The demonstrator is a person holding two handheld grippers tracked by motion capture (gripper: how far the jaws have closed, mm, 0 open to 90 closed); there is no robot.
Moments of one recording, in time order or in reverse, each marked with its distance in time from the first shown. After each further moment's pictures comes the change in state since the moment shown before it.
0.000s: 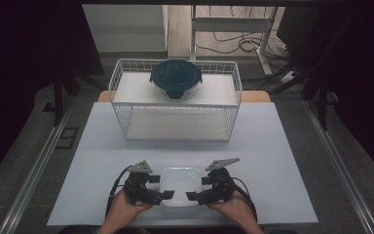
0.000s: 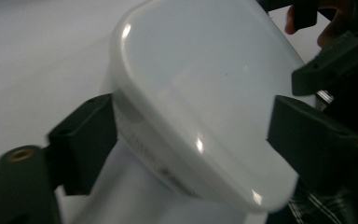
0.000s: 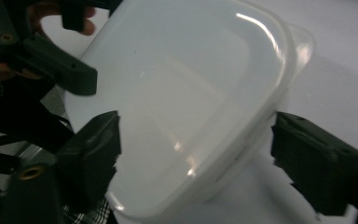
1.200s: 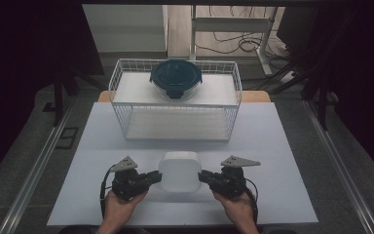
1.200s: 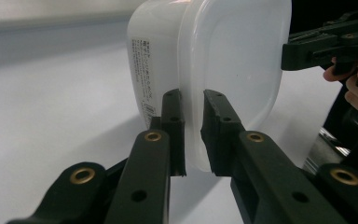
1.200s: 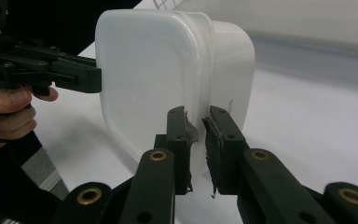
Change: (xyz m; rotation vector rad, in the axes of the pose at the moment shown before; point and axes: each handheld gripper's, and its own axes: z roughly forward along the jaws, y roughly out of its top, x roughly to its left) left arm -0.002 0.011 -0.026 -0.190 0.130 -0.054; right arm 0.004 0.004 -0.033 -0.274 -0.111 0.072
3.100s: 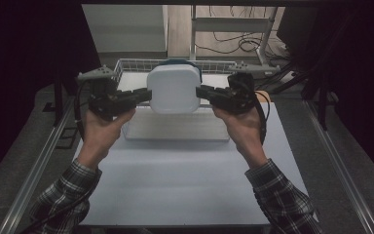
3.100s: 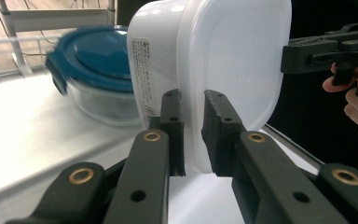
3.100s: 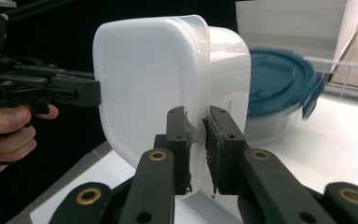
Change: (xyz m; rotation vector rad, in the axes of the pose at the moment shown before) left arm -0.010 0.217 -0.079 -0.184 0.074 0.105; right arm 0.026 0.223 -0.051 -0.211 -0.010 -0.117
